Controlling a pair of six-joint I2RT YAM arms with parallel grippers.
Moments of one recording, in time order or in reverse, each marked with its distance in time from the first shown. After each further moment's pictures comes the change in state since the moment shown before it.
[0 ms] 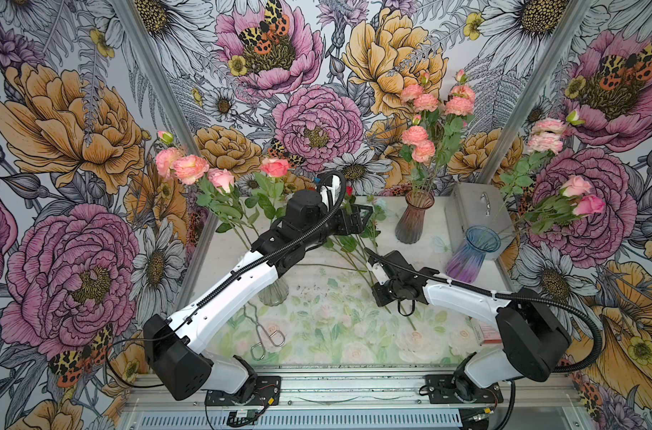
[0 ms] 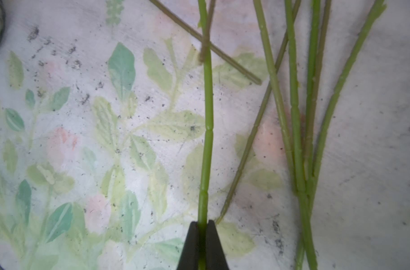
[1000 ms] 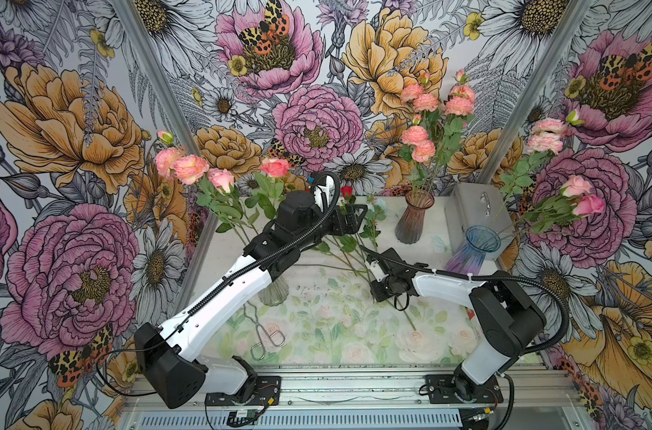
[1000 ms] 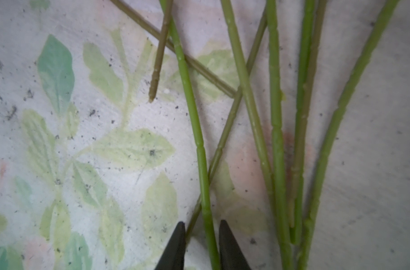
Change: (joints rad) left arm 0.004 -0.061 -0.030 0.011 -0.027 0.056; right arm -0.056 0.195 0.046 0.076 0.013 -0.034
